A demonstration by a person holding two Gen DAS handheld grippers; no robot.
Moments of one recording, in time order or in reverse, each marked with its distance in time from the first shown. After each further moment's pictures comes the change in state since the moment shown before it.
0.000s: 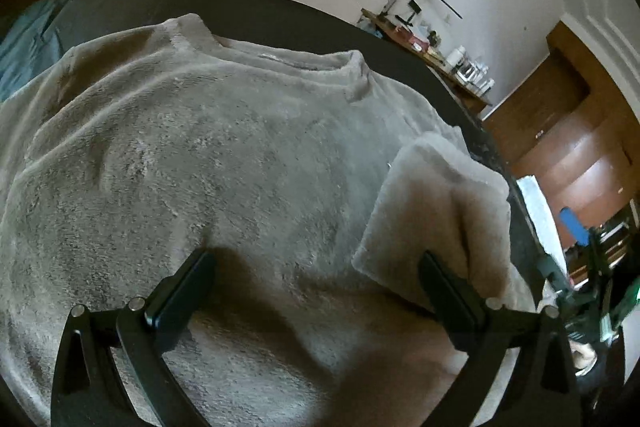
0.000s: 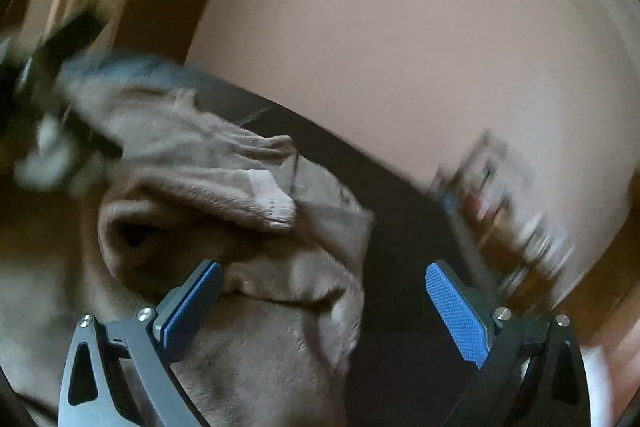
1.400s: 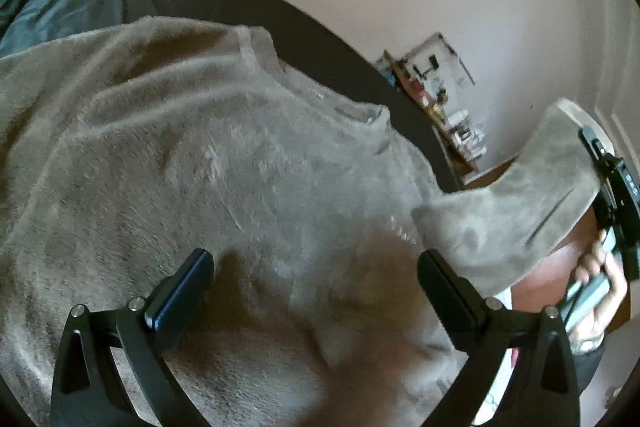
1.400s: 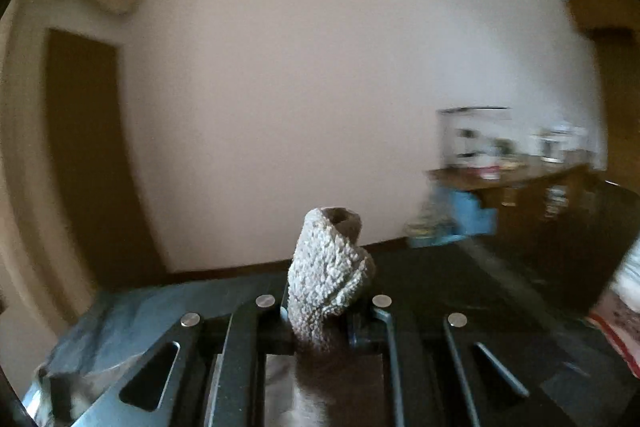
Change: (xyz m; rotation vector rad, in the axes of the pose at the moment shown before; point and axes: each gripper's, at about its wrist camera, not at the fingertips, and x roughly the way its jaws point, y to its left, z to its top) left arm -0.040 0.053 0.004 -0.273 -0.109 -0.100; right arm 0.009 -0.048 0.166 0.471 -0.249 0.109
